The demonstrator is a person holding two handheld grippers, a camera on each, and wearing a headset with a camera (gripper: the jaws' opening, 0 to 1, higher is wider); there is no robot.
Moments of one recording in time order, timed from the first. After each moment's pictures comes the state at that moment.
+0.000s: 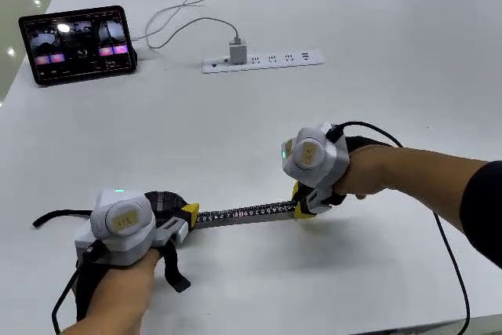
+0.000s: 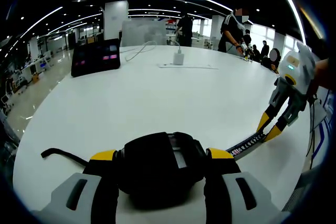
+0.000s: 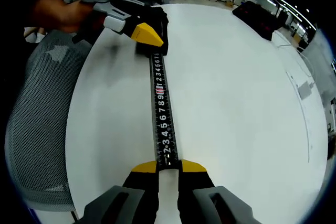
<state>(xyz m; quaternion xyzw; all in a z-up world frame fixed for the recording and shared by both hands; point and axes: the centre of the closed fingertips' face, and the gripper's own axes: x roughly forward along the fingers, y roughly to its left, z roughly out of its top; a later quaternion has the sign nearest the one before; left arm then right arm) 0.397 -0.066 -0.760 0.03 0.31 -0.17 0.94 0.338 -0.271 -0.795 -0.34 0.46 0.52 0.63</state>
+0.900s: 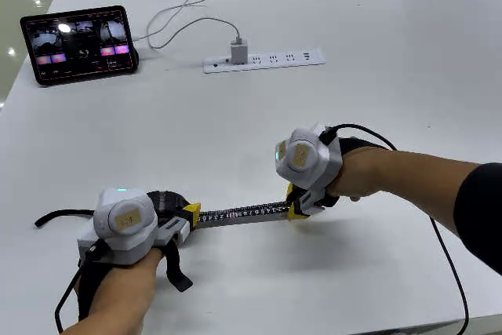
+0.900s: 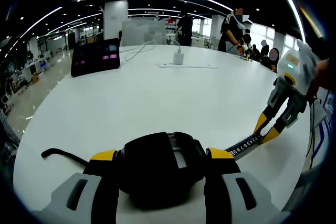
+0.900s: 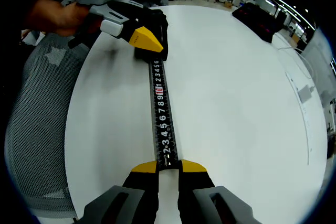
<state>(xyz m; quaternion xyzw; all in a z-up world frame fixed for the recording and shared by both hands) 0.396 -0.065 -0.759 0.03 0.31 -0.17 0.93 0.339 -0.257 -0.795 -0.33 0.45 0.52 0.64</state>
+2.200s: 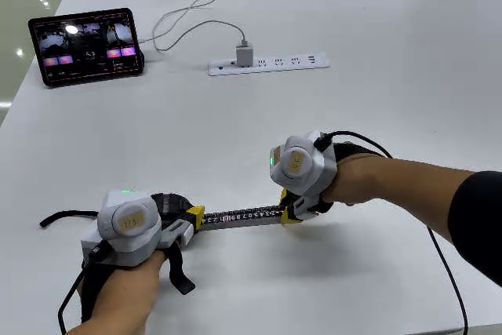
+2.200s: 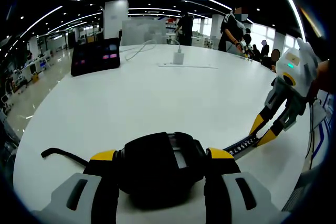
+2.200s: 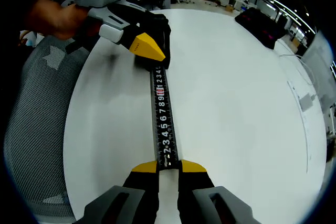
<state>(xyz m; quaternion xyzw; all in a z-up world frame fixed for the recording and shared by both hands) 0.396 -0.065 -0.760 0.03 0.31 -0.17 0.93 0.343 -0.239 -0.795 -0.33 0.44 0.53 0.64</state>
